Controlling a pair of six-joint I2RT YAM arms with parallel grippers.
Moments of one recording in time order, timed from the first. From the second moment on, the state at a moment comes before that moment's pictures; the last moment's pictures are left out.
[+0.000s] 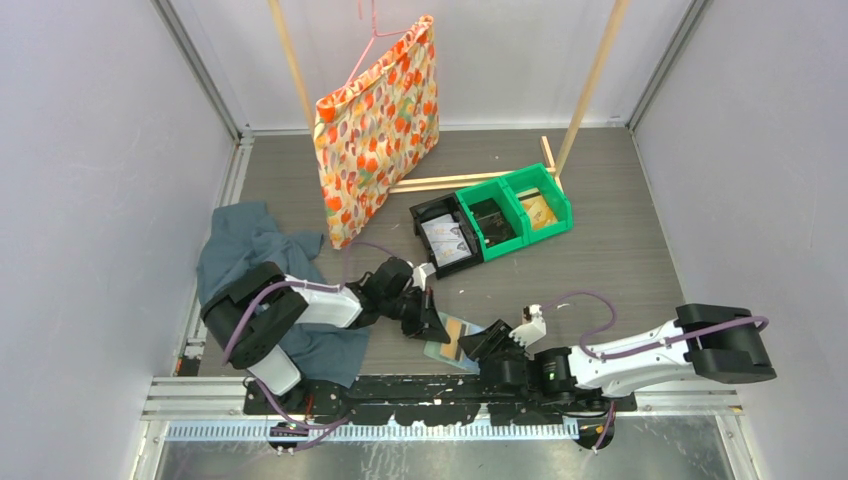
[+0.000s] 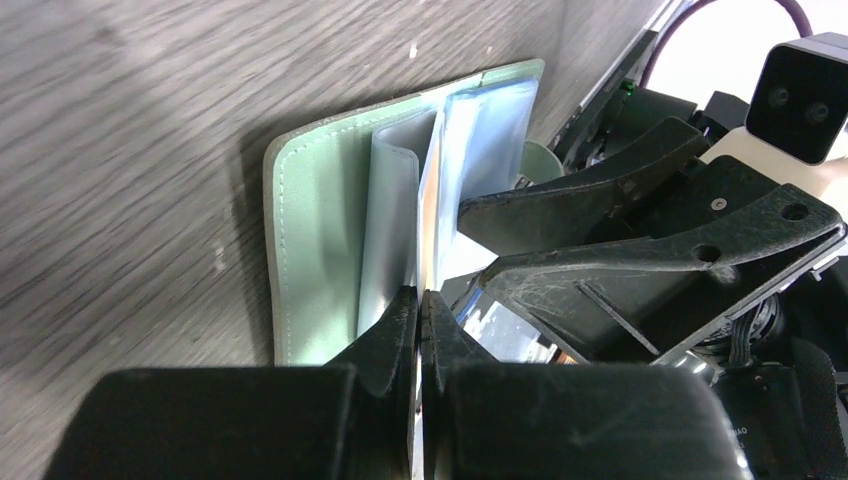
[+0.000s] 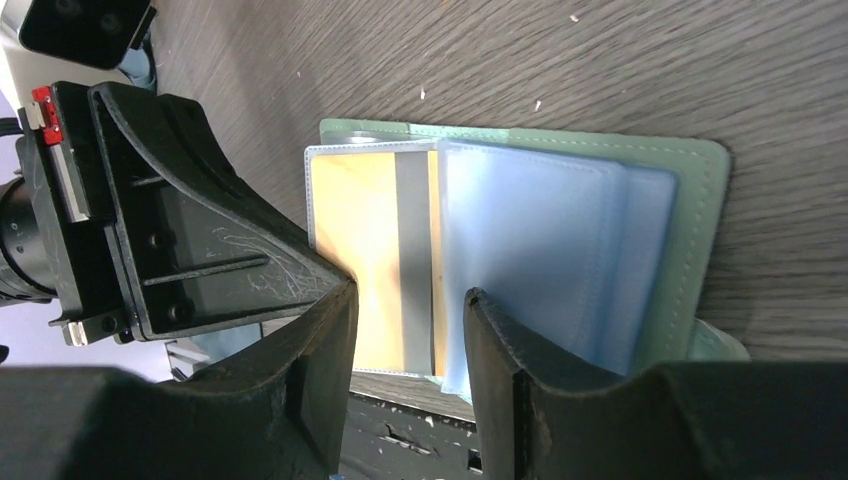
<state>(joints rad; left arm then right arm) -0.84 1.59 0.53 0.30 0.60 -1.00 1.57 1.08 0.24 -0.09 0.83 1.91</state>
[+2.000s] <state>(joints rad) -0.80 1.03 0.51 0.27 0.70 -1.09 1.57 0.52 0.09 0.44 0.74 1.33</state>
